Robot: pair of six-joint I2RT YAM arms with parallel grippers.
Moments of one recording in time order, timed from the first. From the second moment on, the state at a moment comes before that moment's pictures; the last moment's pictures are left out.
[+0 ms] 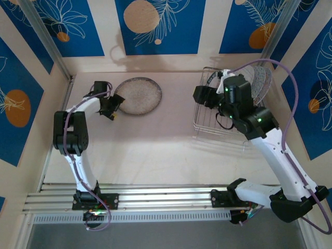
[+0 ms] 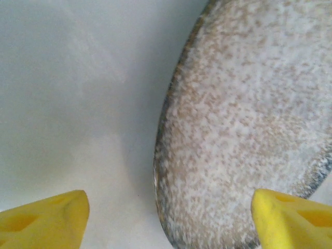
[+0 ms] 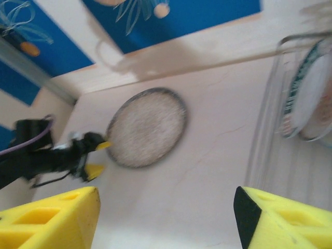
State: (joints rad) left arm -0.03 1.94 1.36 -0.45 0.28 -1.02; right arm 0.51 1.13 1.50 -0.83 0.15 0.54
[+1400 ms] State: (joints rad) left arm -0.41 1.11 1.10 -0.43 0.36 -0.77; right arm -0.53 1.40 1.35 -0.62 -0.37 0.37
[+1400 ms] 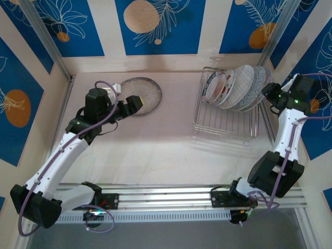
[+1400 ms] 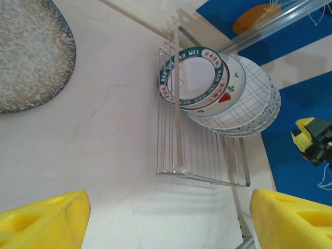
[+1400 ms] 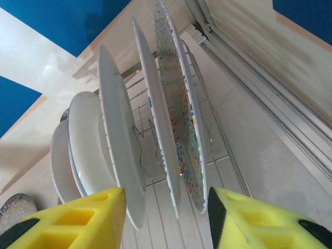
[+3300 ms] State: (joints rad) left arm -0.41 1.08 1.10 -0.27 0.50 -0.78; right arm -0.54 1.64 1.38 -0.53 -0.51 0.19
